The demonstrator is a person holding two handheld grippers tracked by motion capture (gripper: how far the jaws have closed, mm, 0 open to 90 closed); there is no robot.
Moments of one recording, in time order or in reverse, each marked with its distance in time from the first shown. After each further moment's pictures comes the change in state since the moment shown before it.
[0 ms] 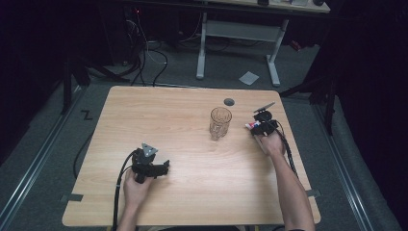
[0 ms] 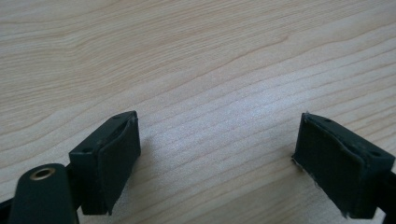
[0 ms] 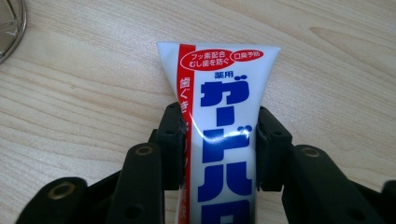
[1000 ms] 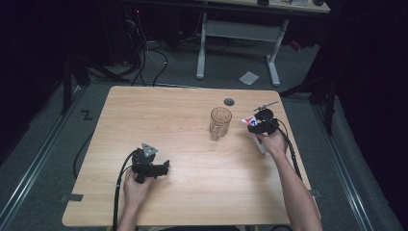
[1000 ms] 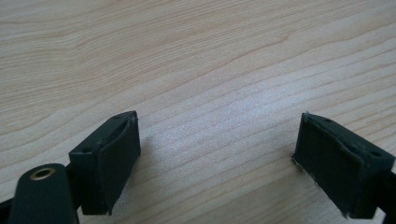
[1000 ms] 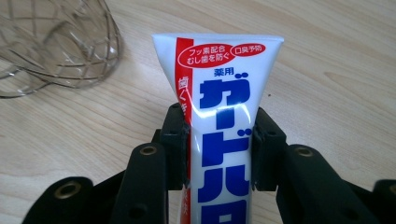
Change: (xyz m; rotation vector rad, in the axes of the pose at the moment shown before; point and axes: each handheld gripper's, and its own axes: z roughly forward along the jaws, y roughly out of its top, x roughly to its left) left arm 0.000 0.000 0.000 0.000 0.000 0.000; right arm 0.011 -0.003 -0.035 -0.143 0.098 -0.066
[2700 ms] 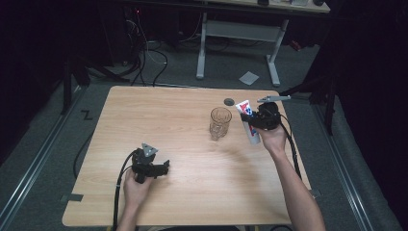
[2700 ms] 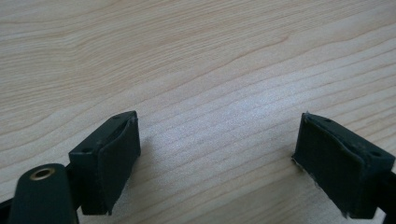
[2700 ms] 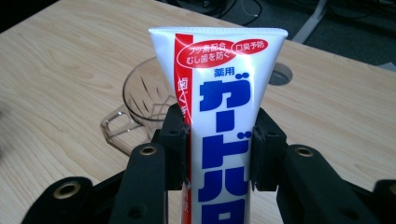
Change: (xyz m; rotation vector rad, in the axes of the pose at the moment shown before) left arm 0.000 0.000 0.000 -0.001 0.002 -0.002; right arm 0.029 0.015 -0.066 -0.322 0.169 -0.039
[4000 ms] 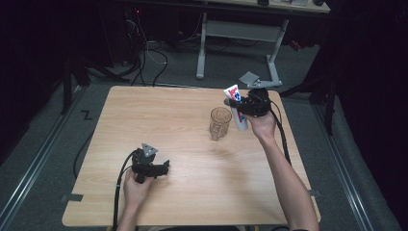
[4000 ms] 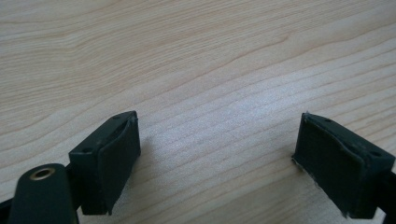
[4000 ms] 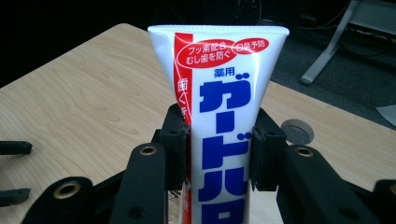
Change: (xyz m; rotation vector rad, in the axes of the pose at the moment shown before) left arm 0.000 0.000 0.000 0.000 0.000 0.000; right arm 0.024 0.049 0.006 -0.092 0.051 -0.052
